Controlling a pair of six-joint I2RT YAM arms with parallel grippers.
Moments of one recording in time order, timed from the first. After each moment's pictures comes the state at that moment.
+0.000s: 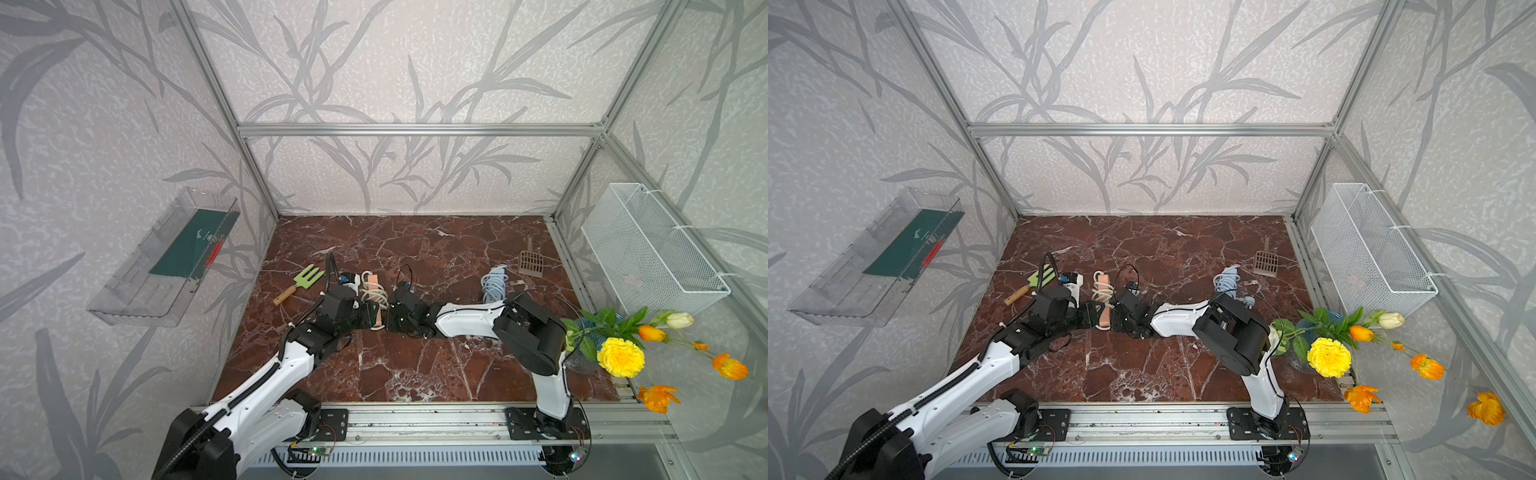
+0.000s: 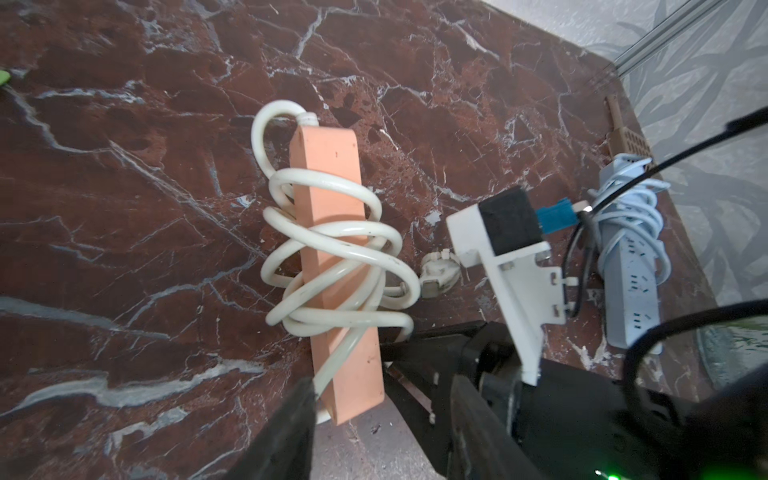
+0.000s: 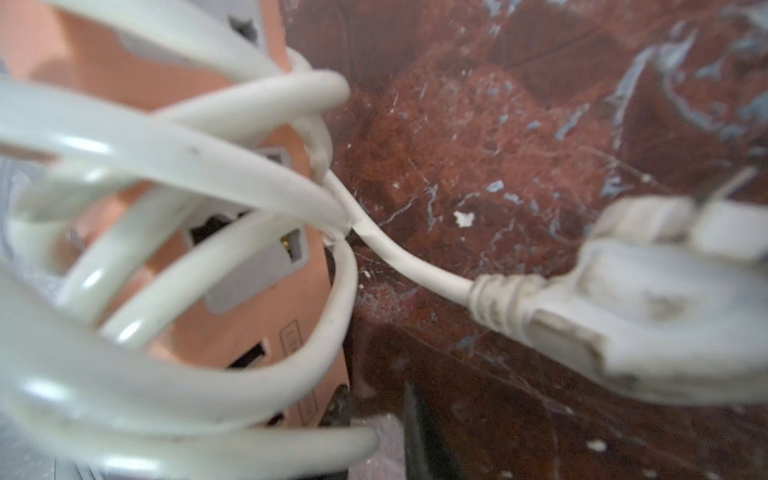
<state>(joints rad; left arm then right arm) -0.47 0.95 0.57 -0.29 0.01 -0.52 0.97 2.02 1.18 -0.01 0.00 0.96</state>
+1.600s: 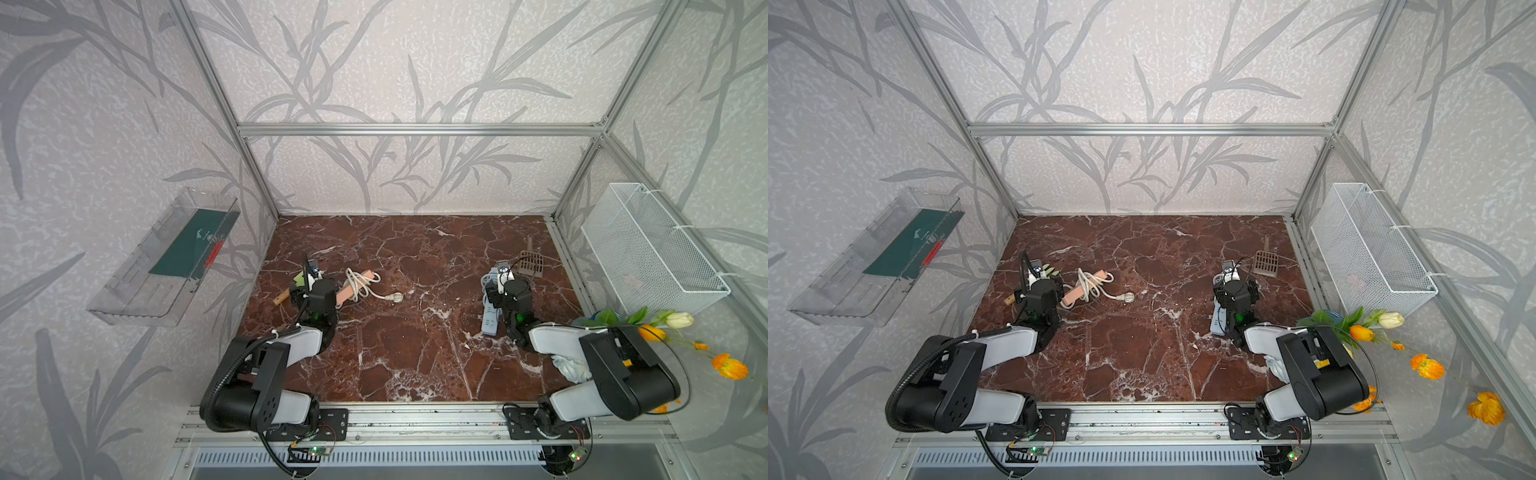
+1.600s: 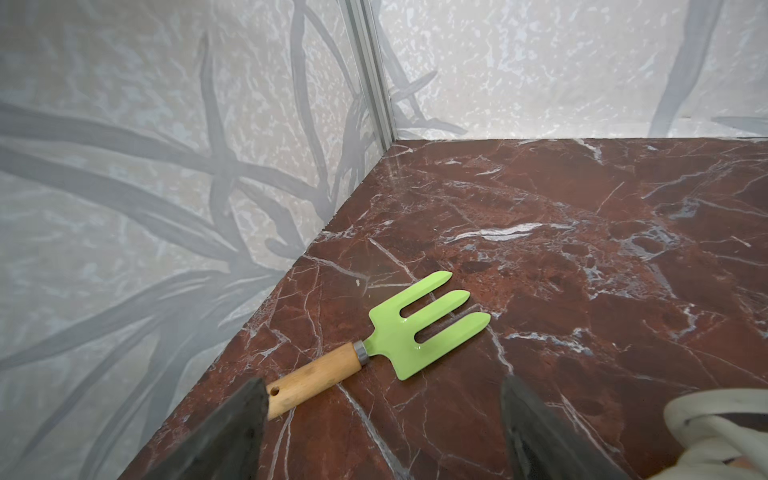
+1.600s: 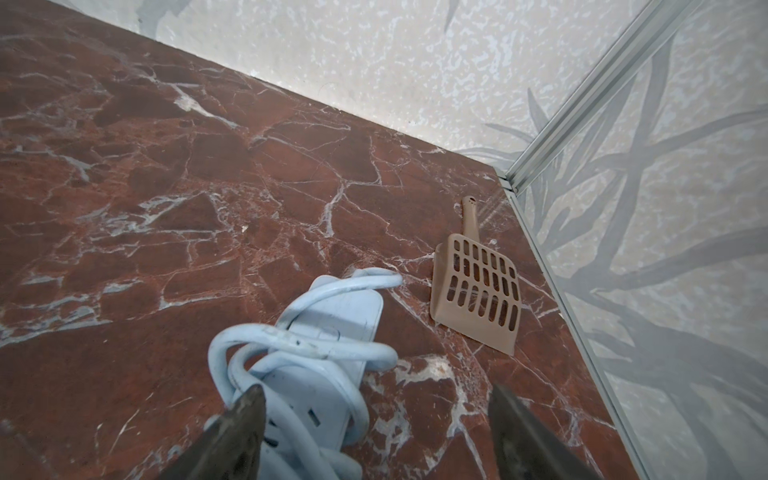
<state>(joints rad) -0.14 1.42 0.37 0.69 -0.69 -0.01 0.32 1.51 0.40 0.72 0.46 -0.18</state>
